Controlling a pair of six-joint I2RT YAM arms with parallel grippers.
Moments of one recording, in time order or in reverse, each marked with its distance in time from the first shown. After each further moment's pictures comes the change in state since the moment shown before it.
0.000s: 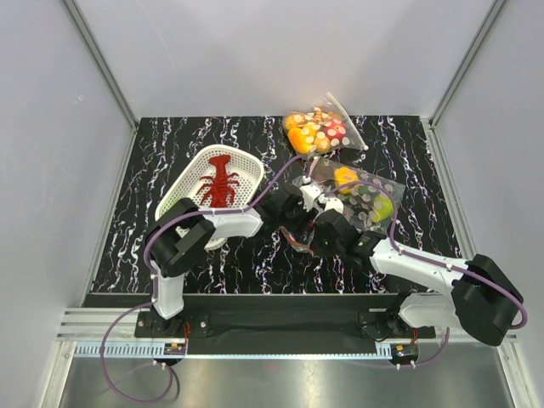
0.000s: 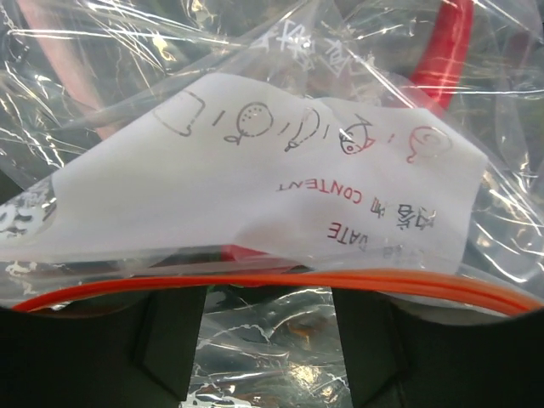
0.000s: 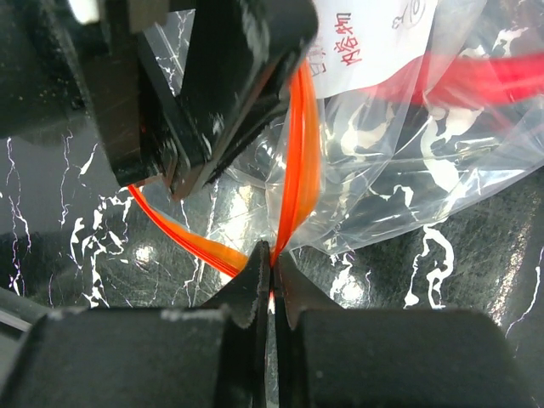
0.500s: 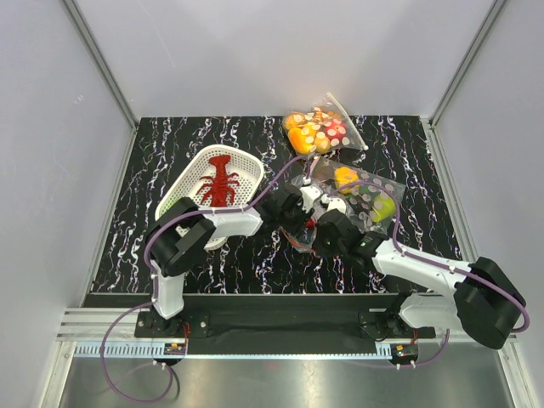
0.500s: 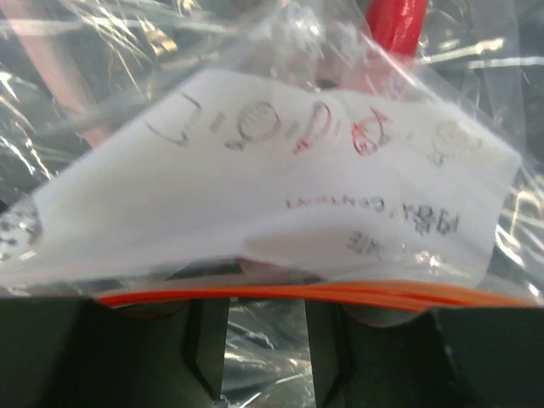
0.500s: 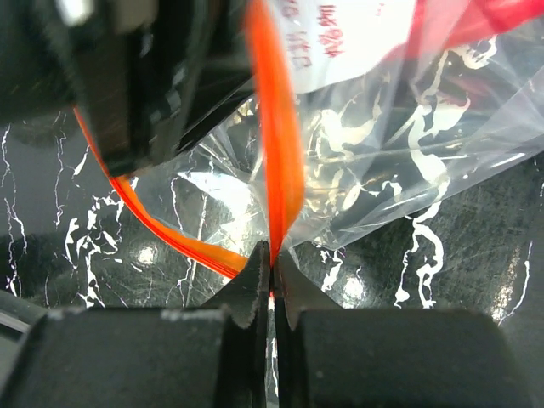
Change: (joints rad) left arm 0.006 0.029 0.038 -0.040 0.023 0.027; right arm -0.019 -0.015 -0.015 -0.001 -0.007 0.000
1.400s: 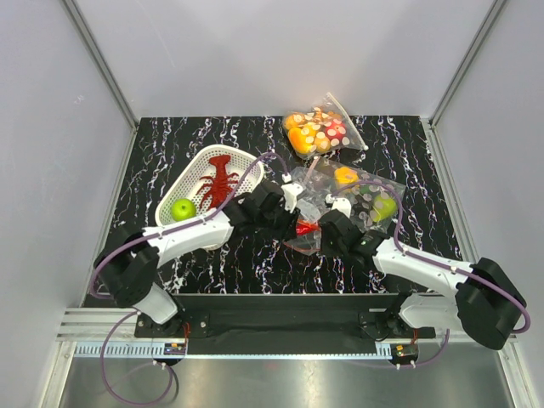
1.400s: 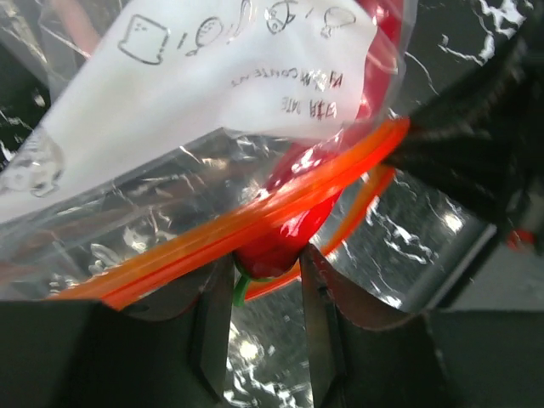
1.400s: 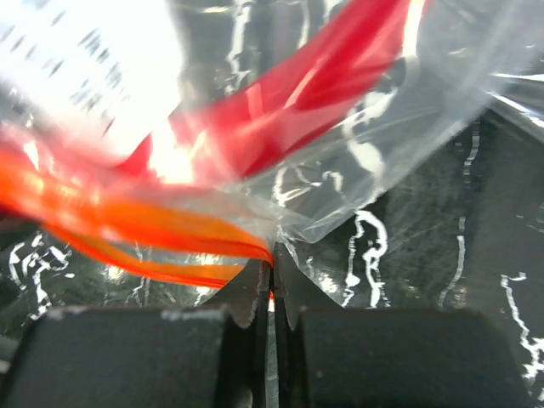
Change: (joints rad) left arm -0.008 -0.362 -0.108 -0.277 0.113 -0.193; right arm -0.005 -0.011 0.016 -0.095 0.094 0.001
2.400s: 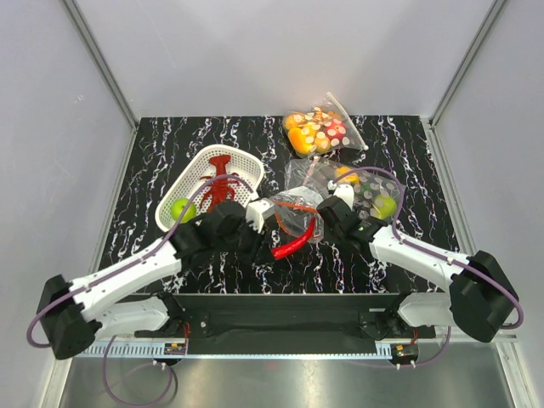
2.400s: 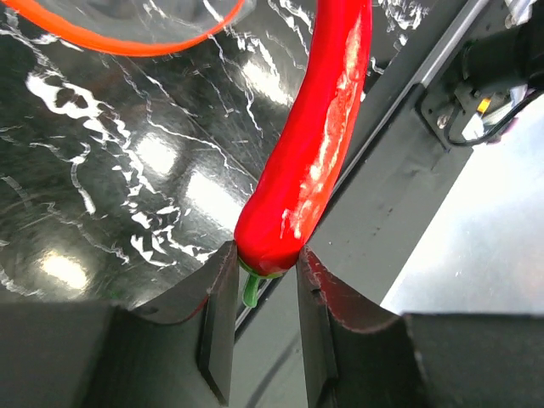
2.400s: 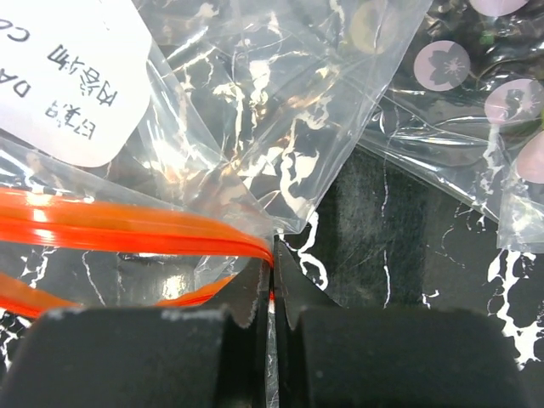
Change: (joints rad) left arm -0.026 -0.483 -0.221 -0.217 0.134 -0.140; right arm -0.058 0.068 0.132 -0.093 0.134 -0.057
